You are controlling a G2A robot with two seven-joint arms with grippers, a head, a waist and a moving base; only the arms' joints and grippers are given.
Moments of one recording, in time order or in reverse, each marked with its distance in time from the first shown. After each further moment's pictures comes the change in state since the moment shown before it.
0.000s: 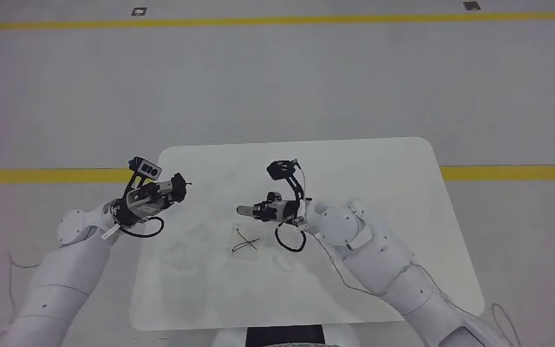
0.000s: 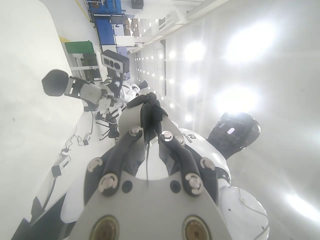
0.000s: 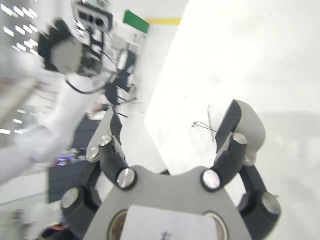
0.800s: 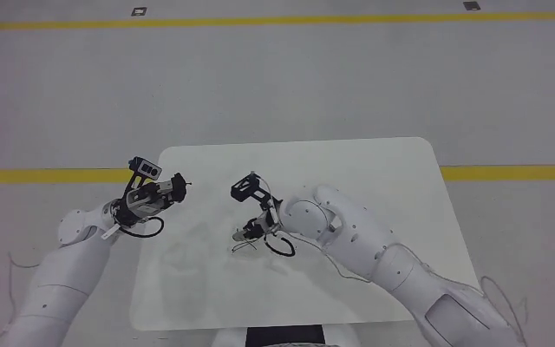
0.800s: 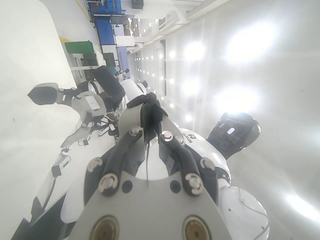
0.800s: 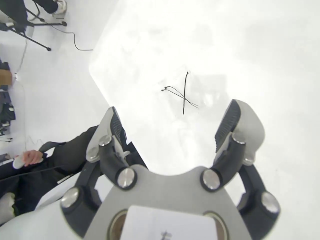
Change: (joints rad) left arm 0.000 0.000 0.000 0.000 0.000 0.000 0.000; right arm 0.251 -0.067 -0.233 0.111 -0.153 -0.005 0.339
